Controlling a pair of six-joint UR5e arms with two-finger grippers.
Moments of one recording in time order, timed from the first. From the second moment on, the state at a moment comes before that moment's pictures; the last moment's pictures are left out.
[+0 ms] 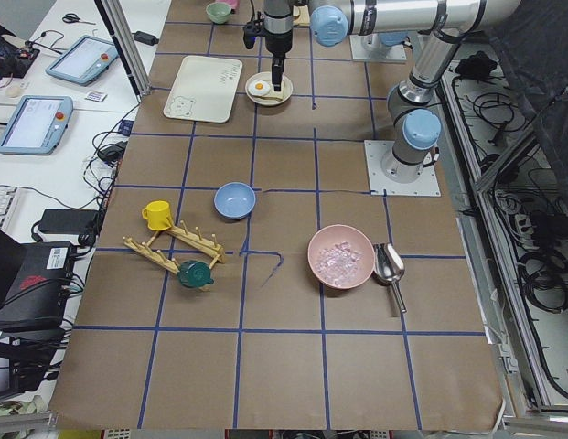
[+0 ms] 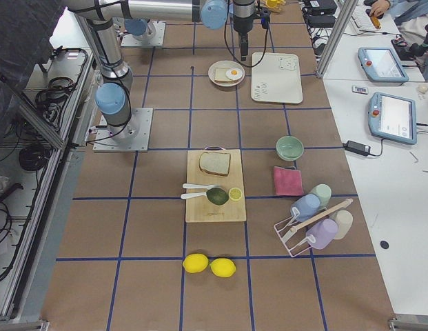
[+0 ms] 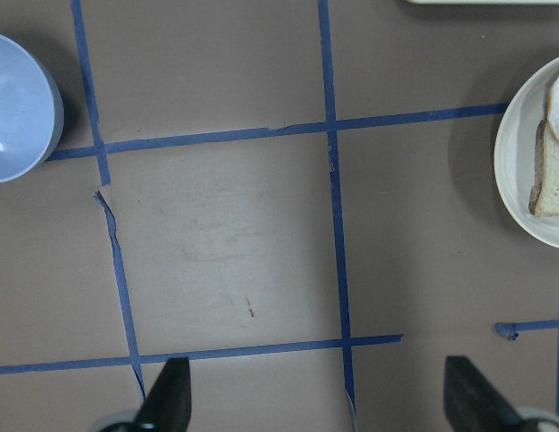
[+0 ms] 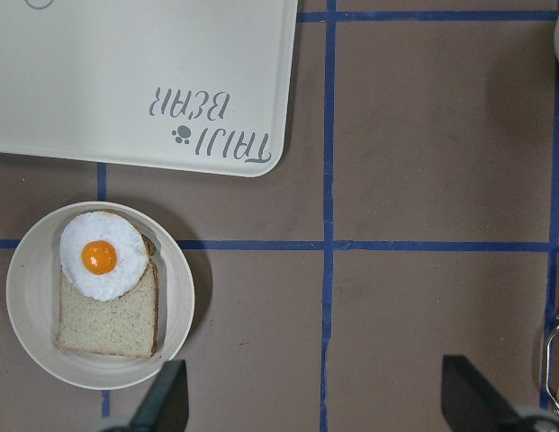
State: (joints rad) left arm -1.49 -1.49 -1.71 -1.52 1.59 0.17; right arm 1.59 -1.49 1.55 -1.72 -1.54 0.01
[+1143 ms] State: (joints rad) left arm -1.49 -1.49 -1.71 -1.50 1.59 0.17; right arm 1.56 -1.49 1.62 -1.74 -1.76 -0.04
